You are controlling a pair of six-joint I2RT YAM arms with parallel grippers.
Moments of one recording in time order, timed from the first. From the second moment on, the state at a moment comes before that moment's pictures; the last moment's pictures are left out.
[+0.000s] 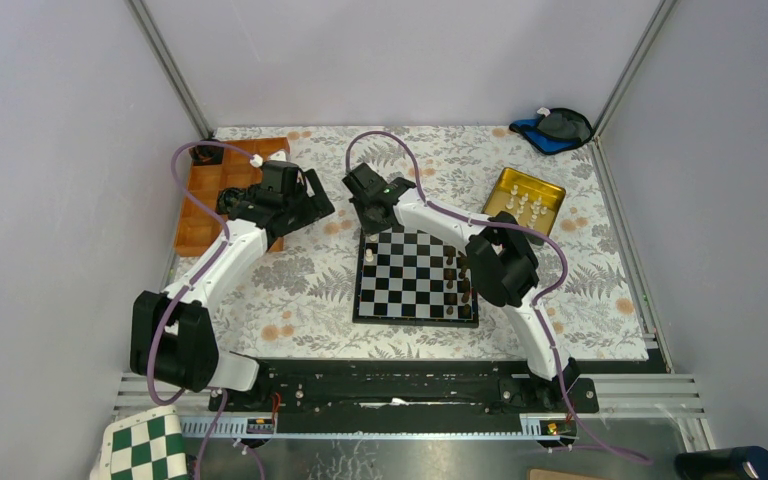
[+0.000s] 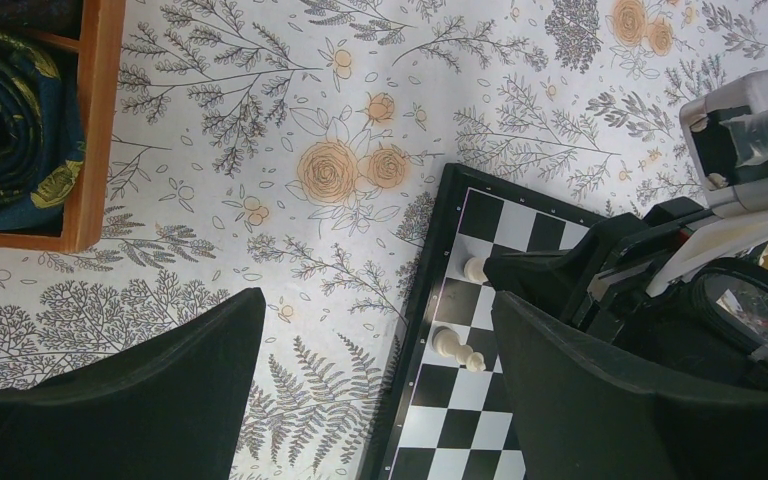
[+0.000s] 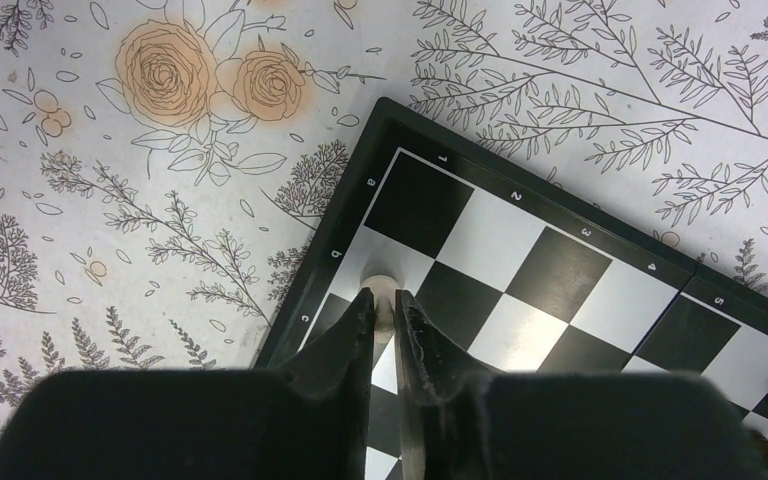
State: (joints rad) left arm -0.25 1.40 1.05 -0.40 -0.05 -0.64; right arm 0.81 2.26 1.91 -0.67 0.19 0.33
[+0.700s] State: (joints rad) left arm -0.25 1.41 1.05 -0.40 -0.04 -0.64; right arm 0.81 2.28 1.94 -0.68 0.17 0.32
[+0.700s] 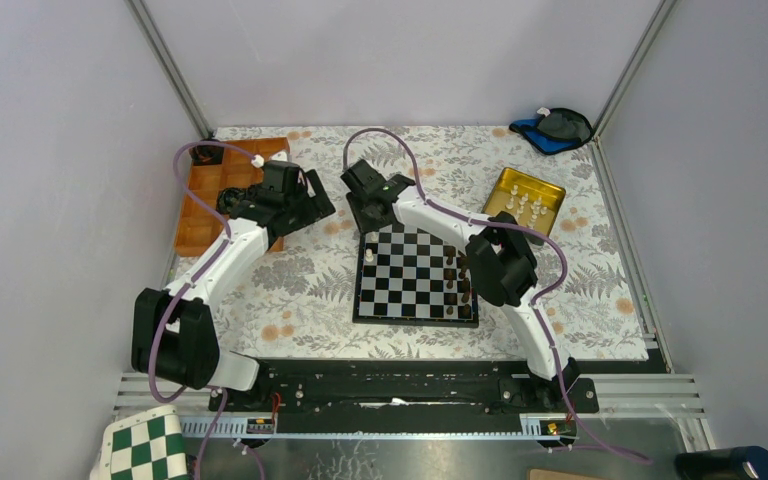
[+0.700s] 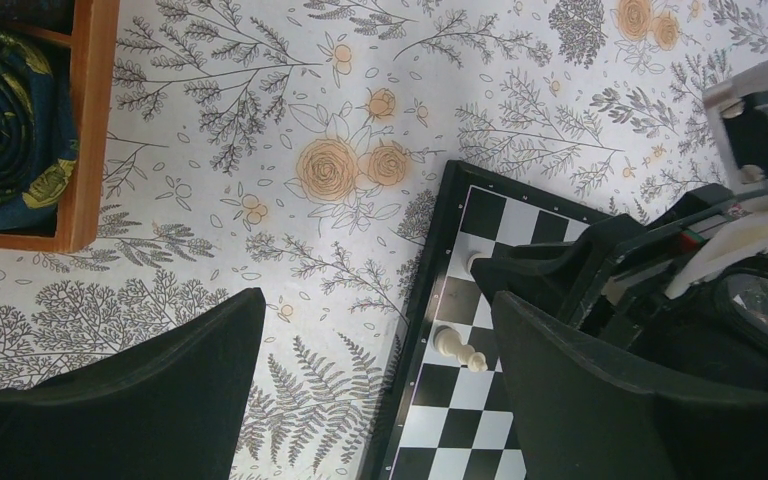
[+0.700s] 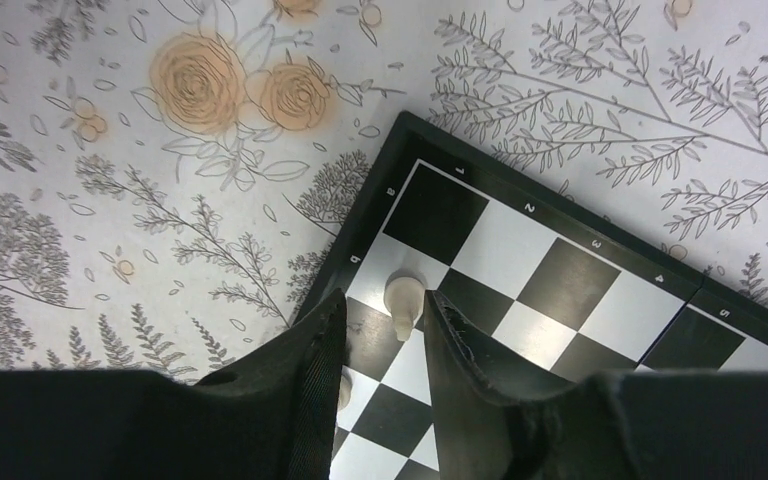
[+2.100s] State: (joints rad) left arm -0.25 1.41 1.05 -0.39 -0.03 -0.62; right arm 0.80 2.27 1.89 -0.67 0.13 0.36
